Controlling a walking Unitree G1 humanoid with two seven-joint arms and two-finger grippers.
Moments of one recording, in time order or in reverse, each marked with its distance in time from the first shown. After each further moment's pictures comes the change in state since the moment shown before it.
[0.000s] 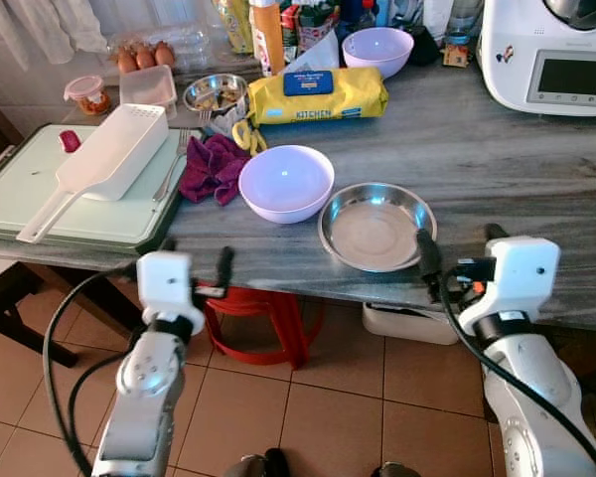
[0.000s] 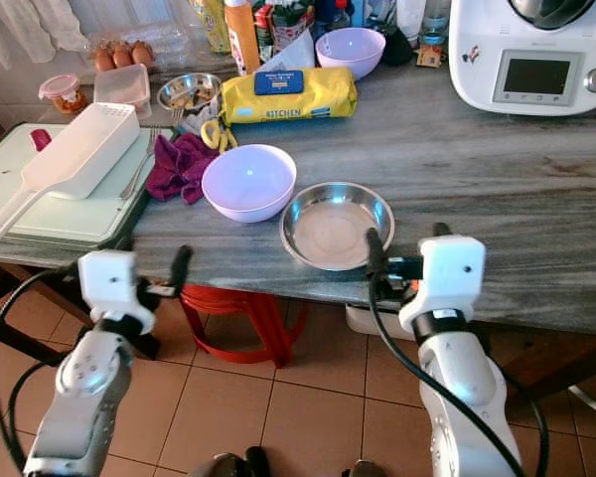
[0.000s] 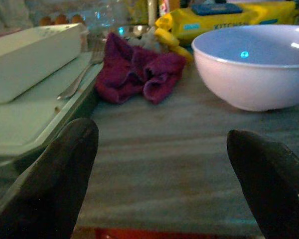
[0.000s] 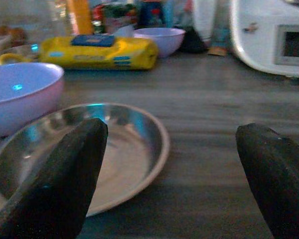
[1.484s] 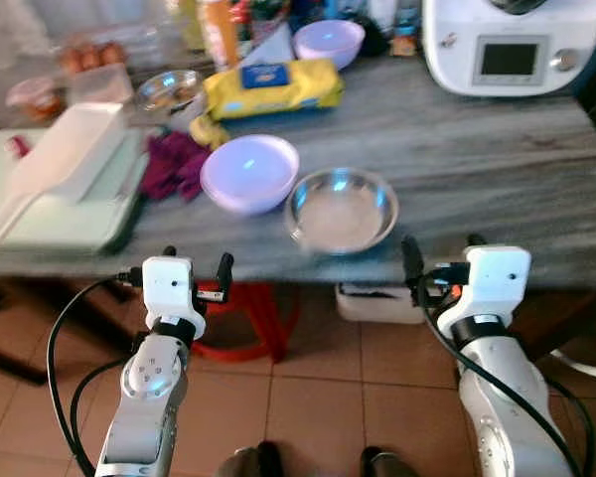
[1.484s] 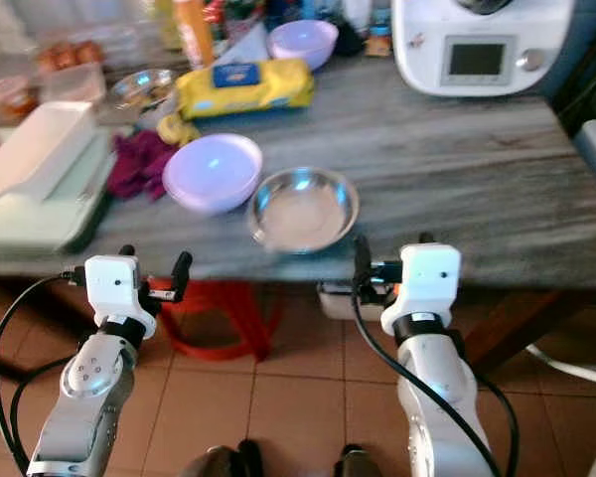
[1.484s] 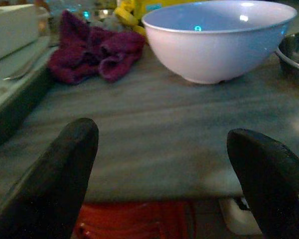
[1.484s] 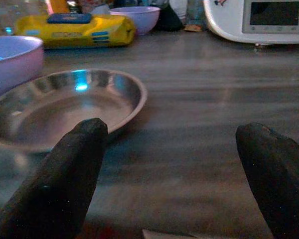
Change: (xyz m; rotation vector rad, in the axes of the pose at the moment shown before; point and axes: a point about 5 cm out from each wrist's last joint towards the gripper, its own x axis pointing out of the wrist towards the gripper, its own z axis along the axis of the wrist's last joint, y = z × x) left arm 0.002 -0.005 -0.004 0.012 0.042 0.005; right arm 0.005 0.018 -0.018 0.035 0.051 0.027
